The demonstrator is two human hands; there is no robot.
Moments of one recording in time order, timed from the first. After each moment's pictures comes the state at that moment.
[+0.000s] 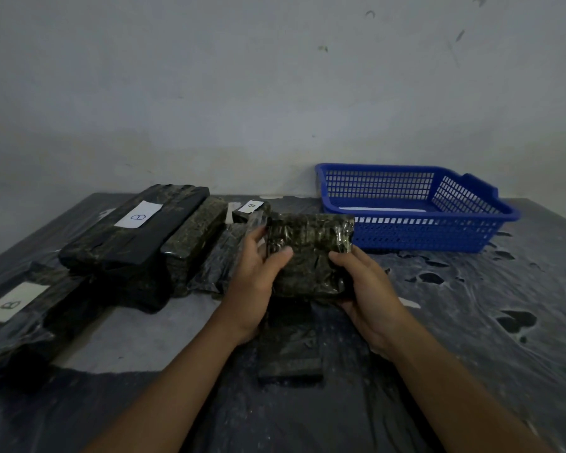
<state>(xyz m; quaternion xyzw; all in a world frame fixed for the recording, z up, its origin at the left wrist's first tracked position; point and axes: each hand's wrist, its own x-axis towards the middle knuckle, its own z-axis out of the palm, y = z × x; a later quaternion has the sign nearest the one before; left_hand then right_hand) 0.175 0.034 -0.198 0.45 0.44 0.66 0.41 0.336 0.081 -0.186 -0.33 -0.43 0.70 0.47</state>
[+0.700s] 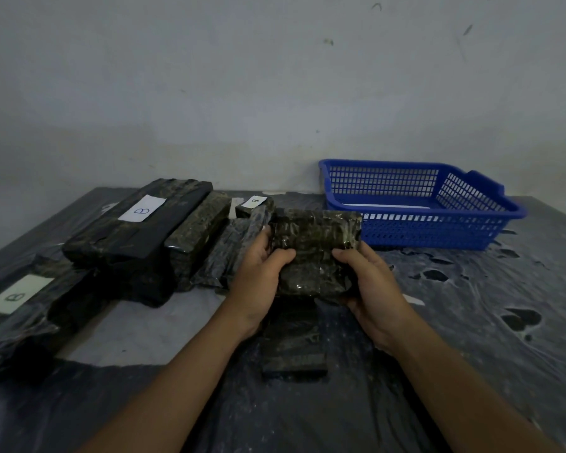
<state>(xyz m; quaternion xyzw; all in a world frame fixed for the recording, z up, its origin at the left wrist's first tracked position) 0.181 0.032 -0.187 0.42 0.45 0.66 0.44 0.335 0.081 -0.189 -0.32 -0.44 0.69 0.48</state>
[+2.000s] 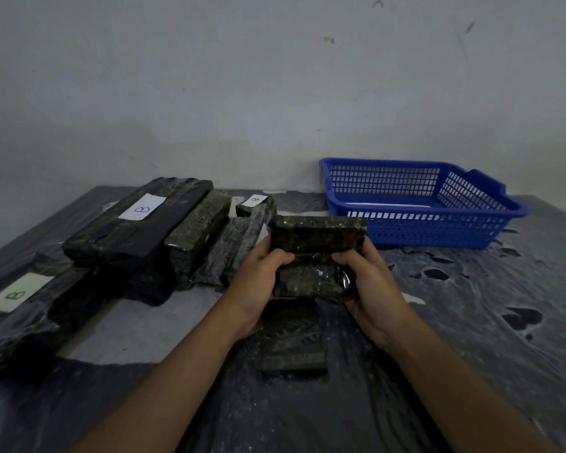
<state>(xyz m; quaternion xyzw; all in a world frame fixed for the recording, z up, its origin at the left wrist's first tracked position) 0.178 0.028 -0.183 0.40 0.49 0.61 0.48 0.334 0.081 -0.190 -0.30 -0.46 0.68 0.49</state>
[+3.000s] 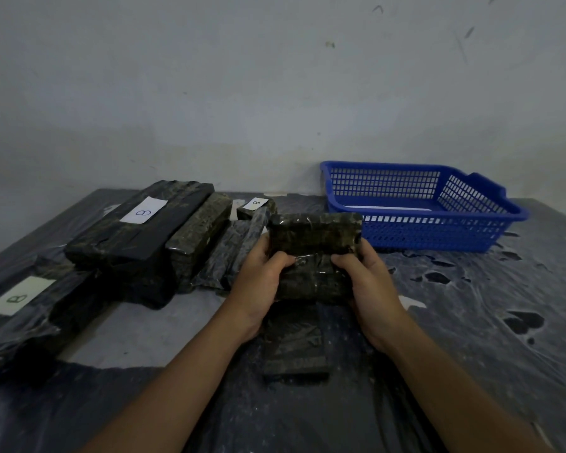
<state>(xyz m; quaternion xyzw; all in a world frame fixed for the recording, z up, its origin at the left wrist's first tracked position) 0.178 0.033 -0.189 0.41 0.49 0.63 0.44 0.334 0.081 -0.194 -0.36 -0.54 0.59 0.49</state>
